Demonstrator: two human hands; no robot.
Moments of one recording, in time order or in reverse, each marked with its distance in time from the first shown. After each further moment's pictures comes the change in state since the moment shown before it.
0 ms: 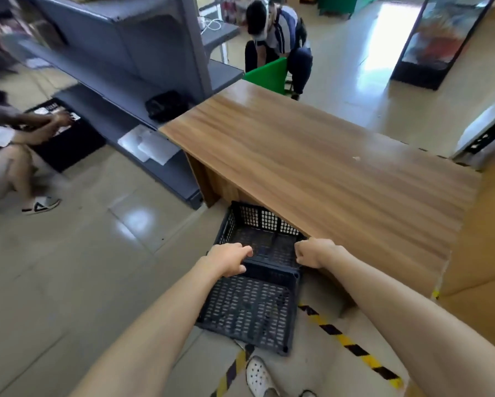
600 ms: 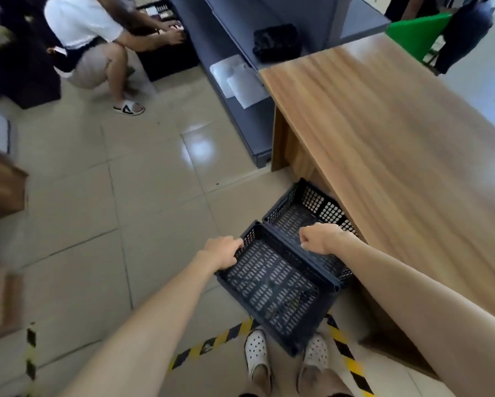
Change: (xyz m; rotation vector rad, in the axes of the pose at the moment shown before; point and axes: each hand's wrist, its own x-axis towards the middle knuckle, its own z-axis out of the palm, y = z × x) left_hand -0.014 -0.129 0.094 -0.402 -0.052 -0.432; right_hand 0.160 -0.118 -0.060 -0.288 -0.094 -0.317
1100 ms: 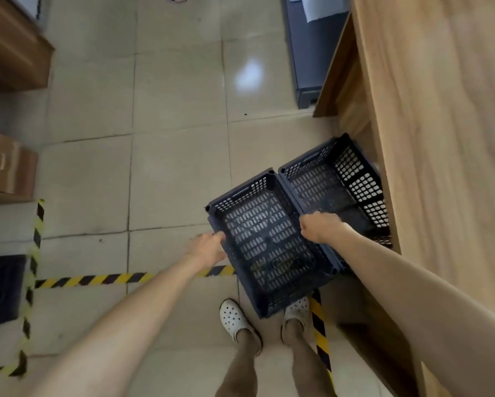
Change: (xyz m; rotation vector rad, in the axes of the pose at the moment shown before) left_hand 0.052 0.048 0.164 -0.402 -0.091 -0.452; right_hand 0.136 0.040 0.099 -0.253 -0.189 -0.119
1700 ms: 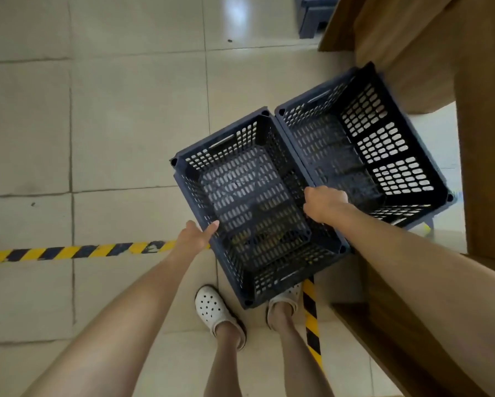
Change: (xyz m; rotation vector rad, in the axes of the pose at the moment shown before) left_hand 0.158 -0.016 0.195 -0.836 -0.128 -0.474; right_hand 0.159 0.010 0.129 -0.040 0.066 0.171
